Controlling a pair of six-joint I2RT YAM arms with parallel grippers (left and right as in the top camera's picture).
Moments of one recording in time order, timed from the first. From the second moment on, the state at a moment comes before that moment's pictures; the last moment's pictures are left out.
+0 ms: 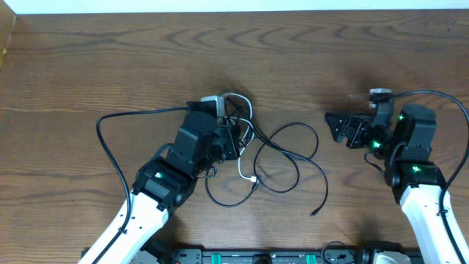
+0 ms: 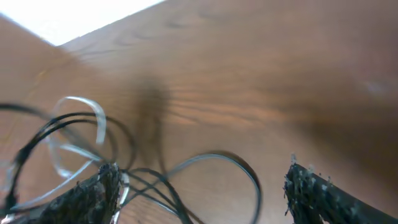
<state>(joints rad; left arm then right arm) -0.55 1.09 0.81 -0.38 0.13 -0.66 -0.07 1.13 0.62 -0.11 -0.62 0.24</state>
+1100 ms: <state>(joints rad) -0.55 1.09 0.81 -0.23 0.77 -0.35 0.14 1.13 0.62 -0.06 -0.93 -0.47</state>
